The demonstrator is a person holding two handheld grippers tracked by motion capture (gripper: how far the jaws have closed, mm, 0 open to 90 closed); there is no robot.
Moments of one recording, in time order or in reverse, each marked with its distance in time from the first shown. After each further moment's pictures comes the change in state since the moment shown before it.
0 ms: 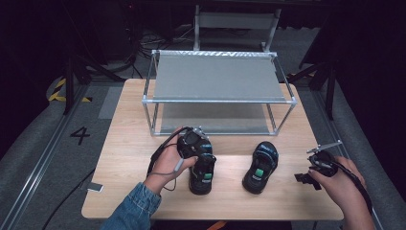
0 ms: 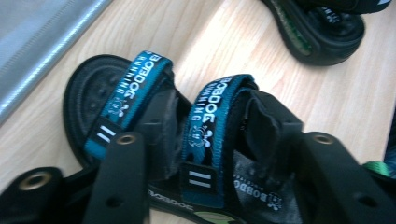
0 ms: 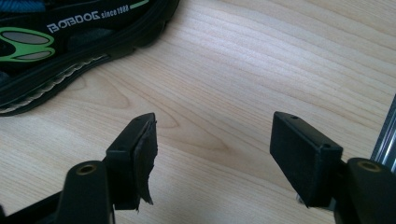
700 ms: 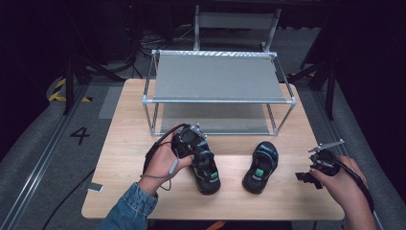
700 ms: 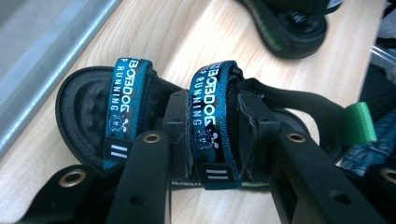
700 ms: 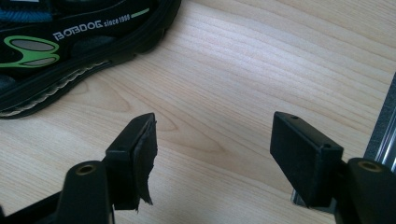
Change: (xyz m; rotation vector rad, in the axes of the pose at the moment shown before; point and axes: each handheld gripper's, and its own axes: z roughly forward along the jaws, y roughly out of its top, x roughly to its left) left arm -0.016 0.009 -0.039 0.036 0.029 0.067; right arm -0.002 0.001 -0.005 -0.019 -0.003 -0.004
